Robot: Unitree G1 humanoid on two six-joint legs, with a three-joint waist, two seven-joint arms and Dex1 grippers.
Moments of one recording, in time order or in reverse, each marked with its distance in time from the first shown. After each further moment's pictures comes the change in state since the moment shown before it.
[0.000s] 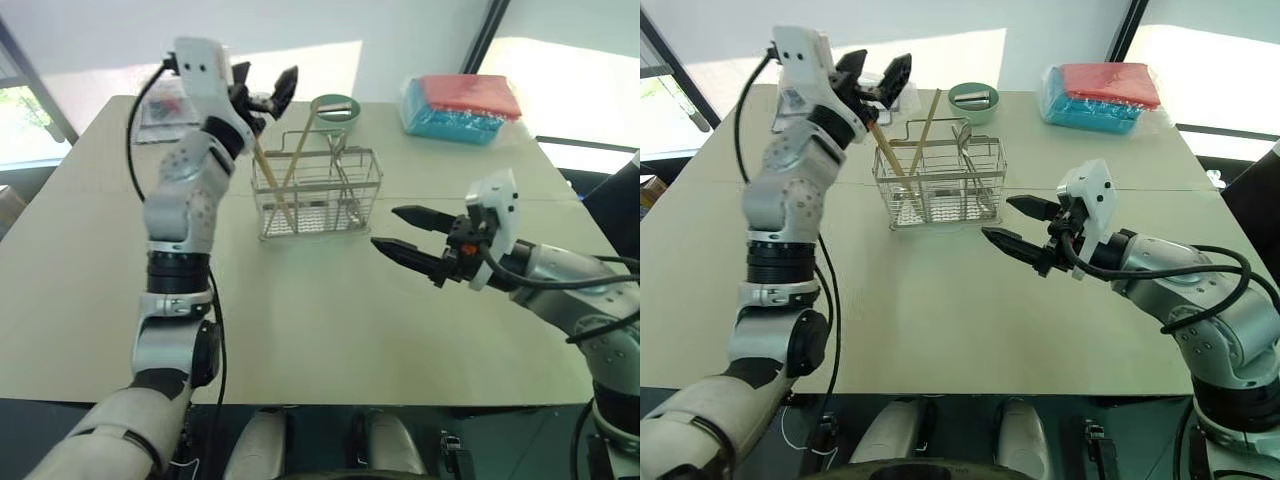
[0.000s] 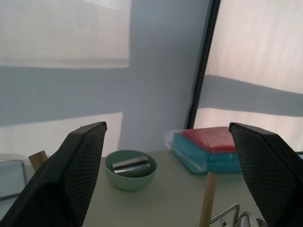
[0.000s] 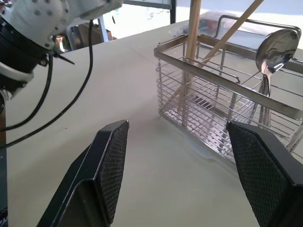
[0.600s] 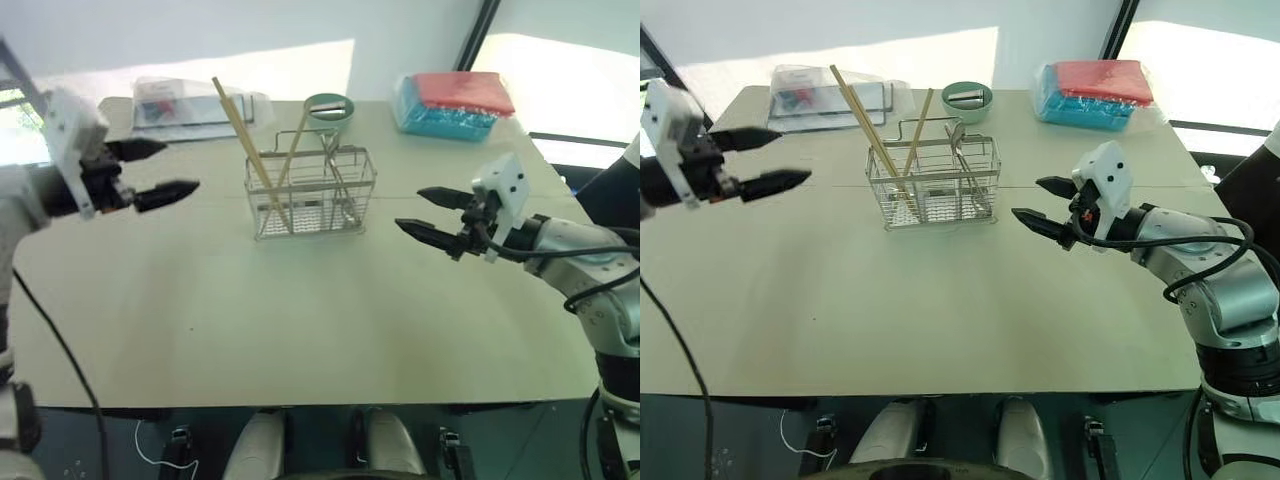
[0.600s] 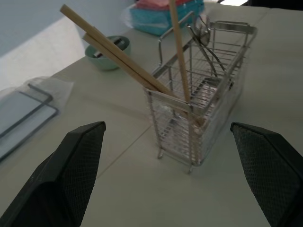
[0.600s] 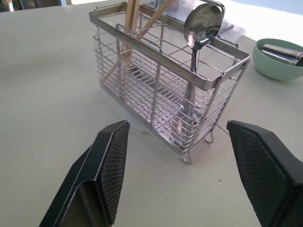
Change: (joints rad) left arm 0.476 0.737 0.121 -0.274 -0.147 0.156 -0.714; right arm -0.078 -0.076 0.062 0.247 -0.292 -0.166 0.187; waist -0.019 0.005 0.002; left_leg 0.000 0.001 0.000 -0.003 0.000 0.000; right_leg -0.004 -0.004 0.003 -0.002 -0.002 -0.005
